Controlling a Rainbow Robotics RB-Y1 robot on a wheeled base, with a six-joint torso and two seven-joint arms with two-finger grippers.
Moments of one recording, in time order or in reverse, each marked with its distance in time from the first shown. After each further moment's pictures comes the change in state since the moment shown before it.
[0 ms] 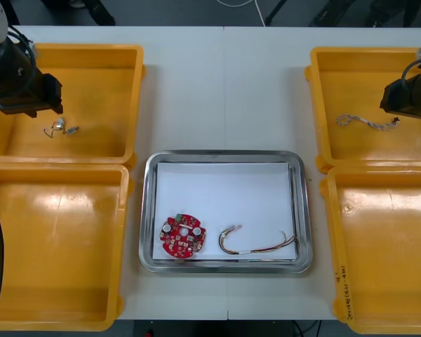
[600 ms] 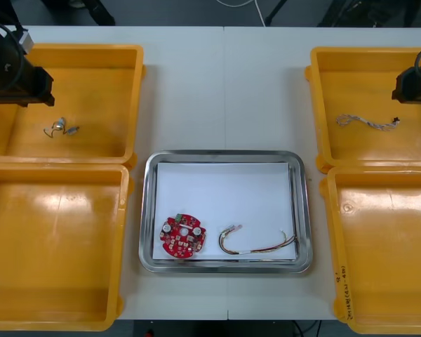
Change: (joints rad) right arm -0.058 -0.056 0.000 0.001 -0.021 0.095 0.152; left arm -0.008 0.036 0.000 0.018 0.017 -0.065 -0.138
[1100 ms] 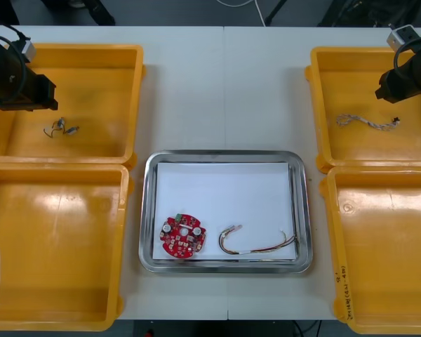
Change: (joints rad) right arm -0.173 -0.010 0.000 0.332 -0.031 -0.104 0.466; left arm 0.000 0.000 0.000 0.141 0.039 -0.162 -0.061
